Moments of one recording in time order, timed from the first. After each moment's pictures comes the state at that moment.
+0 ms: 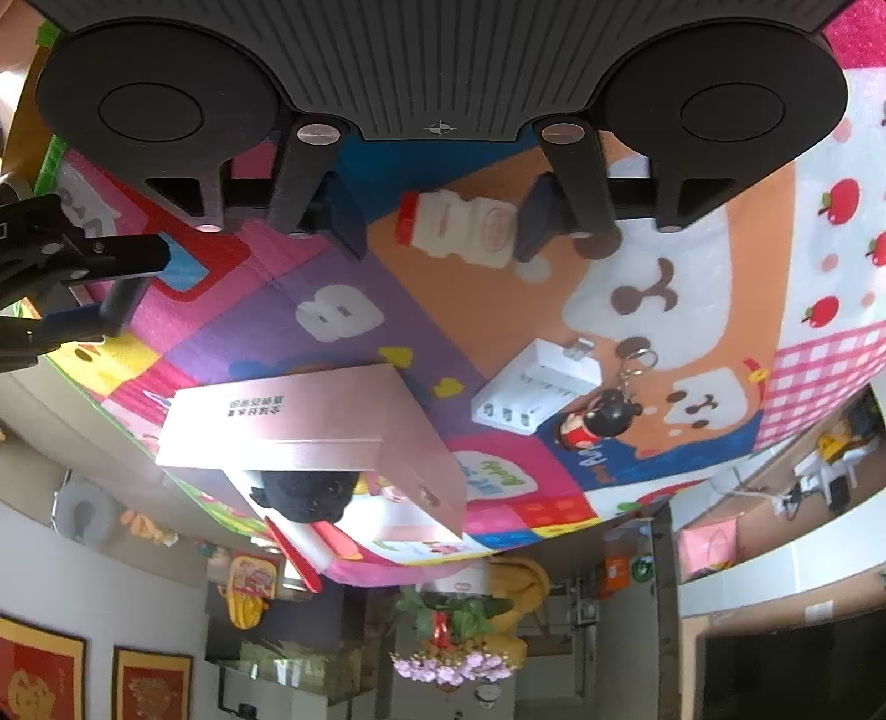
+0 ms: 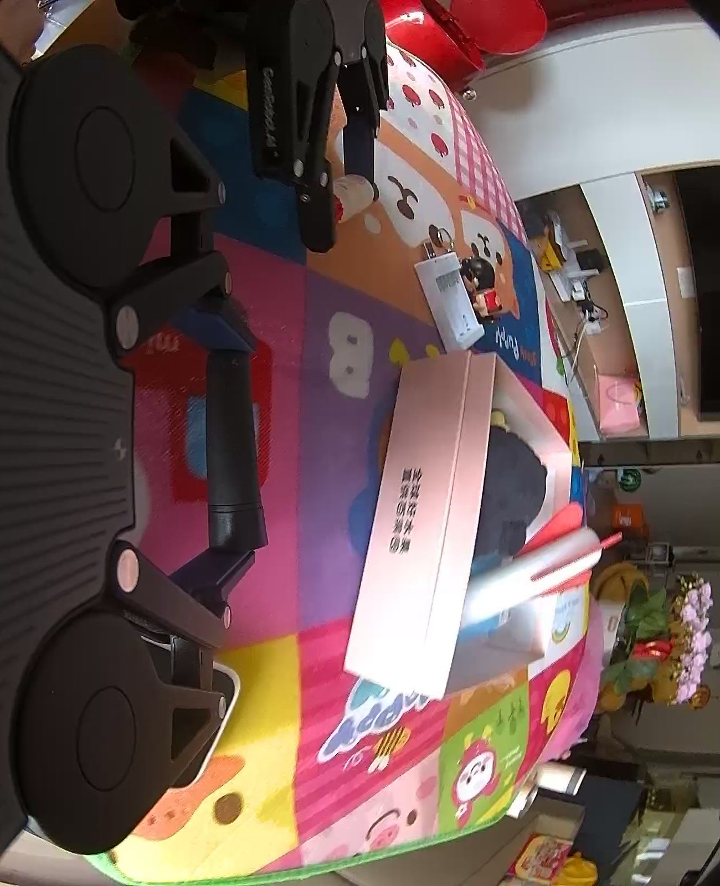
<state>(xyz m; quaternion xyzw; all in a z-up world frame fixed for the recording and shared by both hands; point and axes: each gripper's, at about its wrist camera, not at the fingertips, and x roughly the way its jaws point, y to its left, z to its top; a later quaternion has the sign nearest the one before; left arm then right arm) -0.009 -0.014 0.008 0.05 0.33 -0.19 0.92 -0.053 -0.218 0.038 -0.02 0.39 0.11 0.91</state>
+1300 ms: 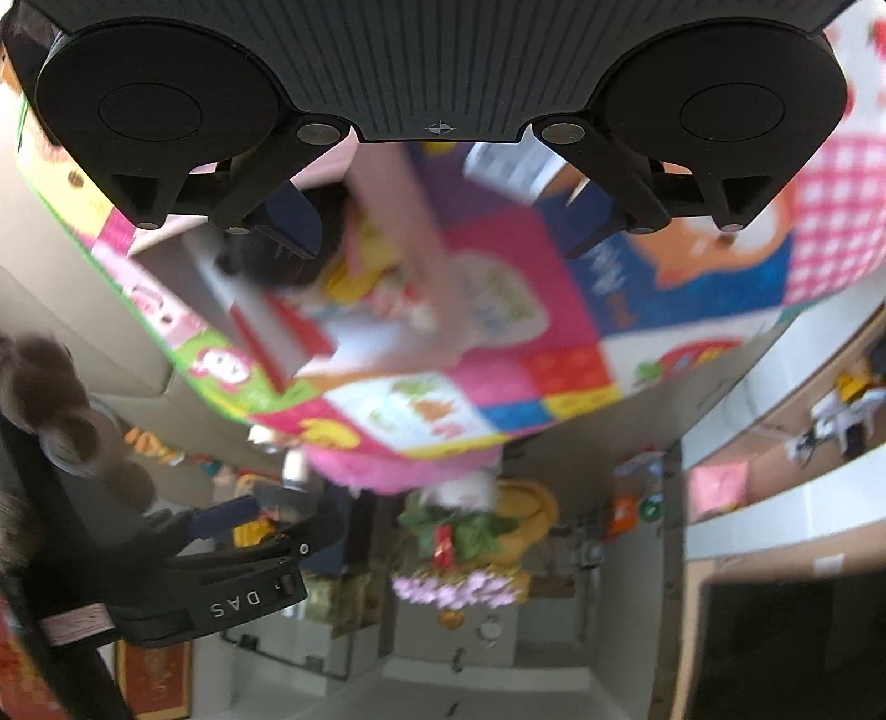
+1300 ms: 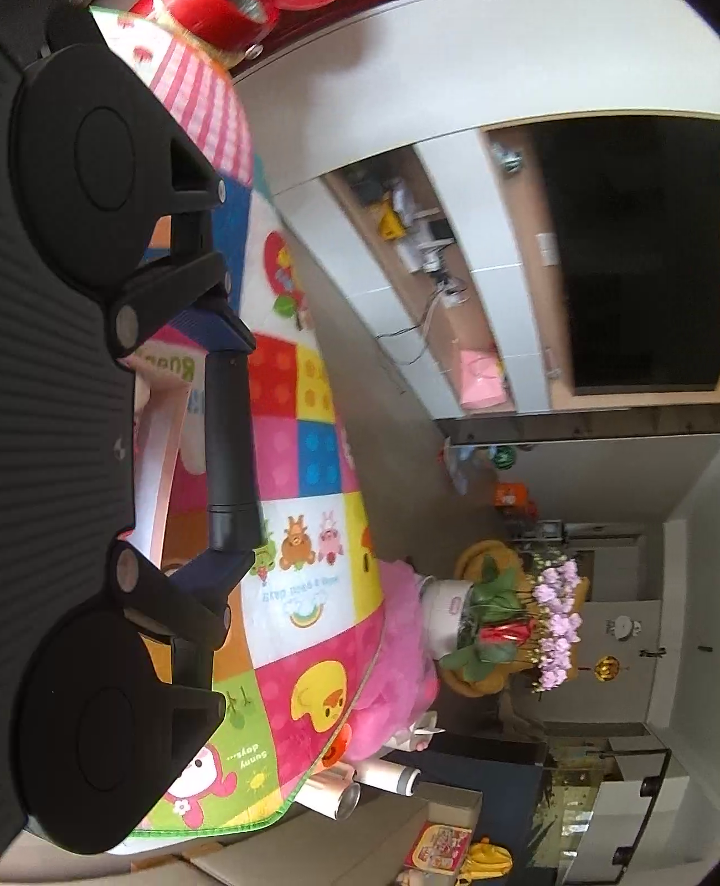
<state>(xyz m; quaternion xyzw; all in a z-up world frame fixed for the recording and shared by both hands) 0.077 -0.016 0.070 0.01 0.27 -0.19 0.94 0.161 -0.222 0.189 0.00 0.28 0.09 0.96</state>
